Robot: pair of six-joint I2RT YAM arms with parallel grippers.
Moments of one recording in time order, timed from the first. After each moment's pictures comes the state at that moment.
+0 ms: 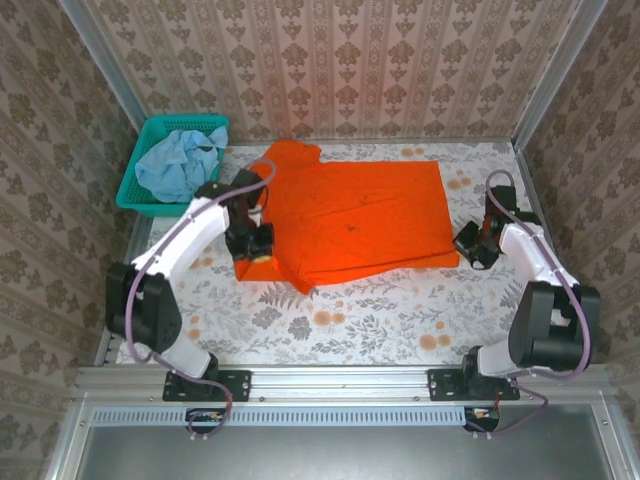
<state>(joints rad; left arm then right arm) -0.41 1.61 1.37 -1.19 0.22 -0.55 -0.19 1.45 0.99 -0.80 -0.16 0.61</state>
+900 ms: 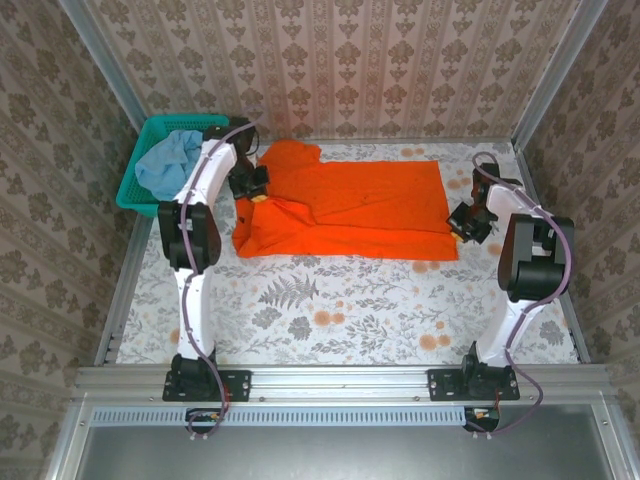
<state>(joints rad) -0.22 2.32 2.23 -1.33 0.20 -0.41 -0.18 1.90 1.33 -0.83 -0.12 0.61</state>
